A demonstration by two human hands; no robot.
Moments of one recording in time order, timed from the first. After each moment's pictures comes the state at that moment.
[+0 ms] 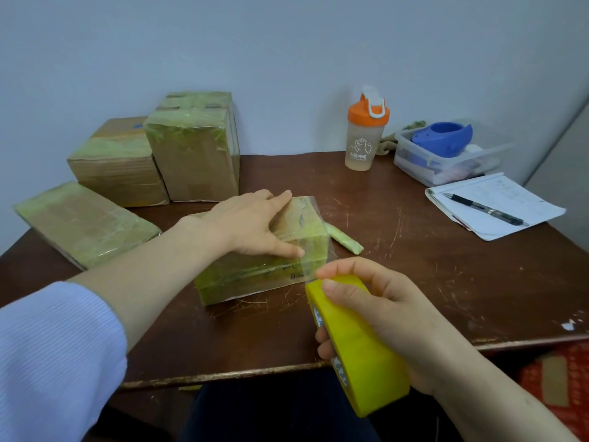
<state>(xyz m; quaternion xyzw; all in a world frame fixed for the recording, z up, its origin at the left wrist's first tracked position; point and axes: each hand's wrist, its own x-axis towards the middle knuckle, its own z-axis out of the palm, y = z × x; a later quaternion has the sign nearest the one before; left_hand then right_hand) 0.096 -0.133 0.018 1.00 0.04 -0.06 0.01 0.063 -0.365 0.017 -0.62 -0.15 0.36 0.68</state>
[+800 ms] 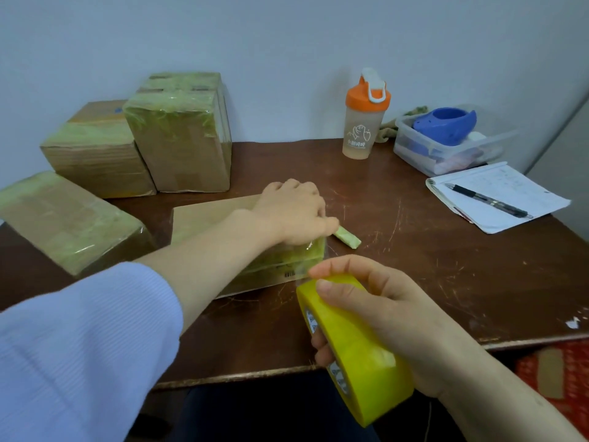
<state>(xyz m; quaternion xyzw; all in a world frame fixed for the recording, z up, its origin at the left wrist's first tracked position) 0.143 -0.179 0.008 1.00 -0.01 -0.04 0.03 0.075 -0.364 0.015 -0.60 -0.14 0.42 0.67</state>
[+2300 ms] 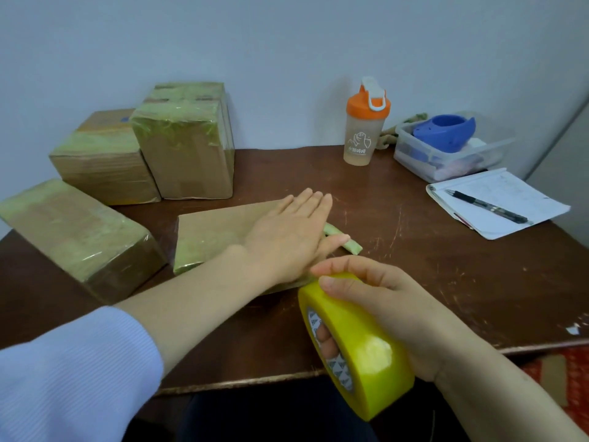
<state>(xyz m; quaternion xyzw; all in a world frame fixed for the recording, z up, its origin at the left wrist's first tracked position) 0.109 -0.189 -0.006 1.00 -0.04 0.02 -0.01 0.087 -0.360 0.013 -0.60 -0.14 0.43 0.66</state>
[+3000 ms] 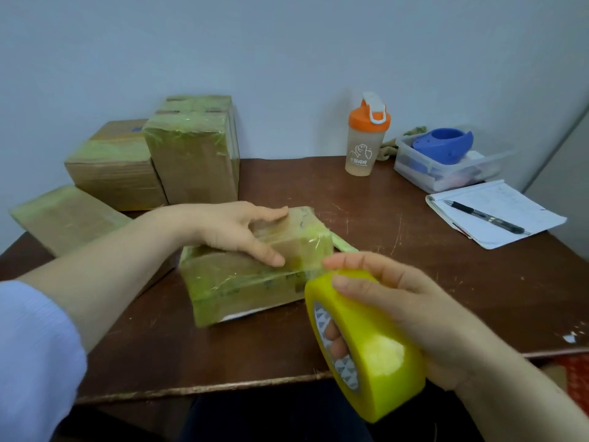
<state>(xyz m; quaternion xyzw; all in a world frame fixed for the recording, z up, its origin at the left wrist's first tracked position) 0.086 -0.112 0.045 0.94 0.04 -0.22 0.27 0.077 -0.371 0.039 -0.60 -0.18 0.40 0.67</state>
